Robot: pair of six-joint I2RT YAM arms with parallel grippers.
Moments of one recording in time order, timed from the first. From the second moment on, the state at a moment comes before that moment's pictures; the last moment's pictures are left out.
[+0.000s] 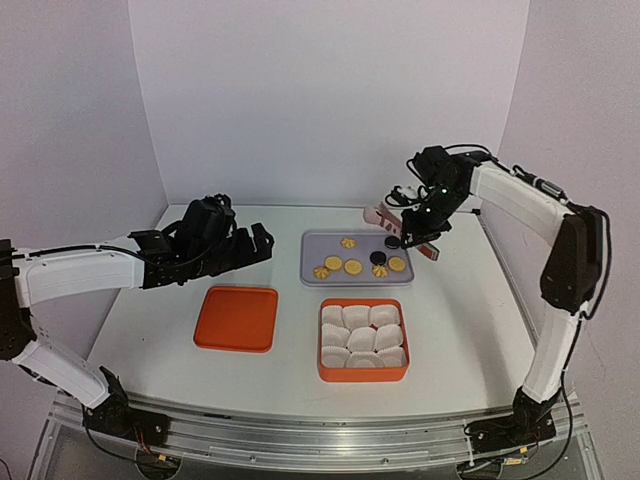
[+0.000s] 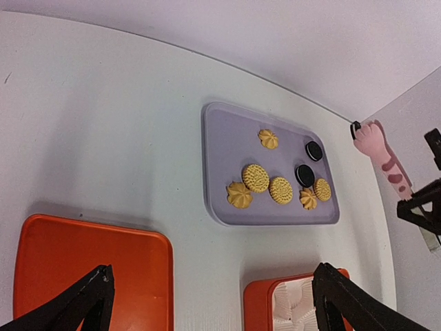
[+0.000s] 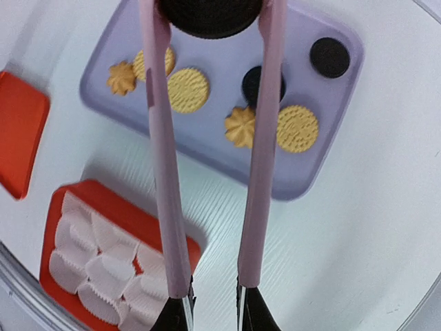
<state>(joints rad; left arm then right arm) -0.83 1.38 0.99 -0.19 -0.34 -0.81 0.44 1.94 1.87 -1.12 -0.13 0.01</state>
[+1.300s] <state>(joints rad) -0.83 1.37 0.93 -0.16 -0.29 -0.84 0.69 1.47 1.22 -1.18 -0.15 0.18</state>
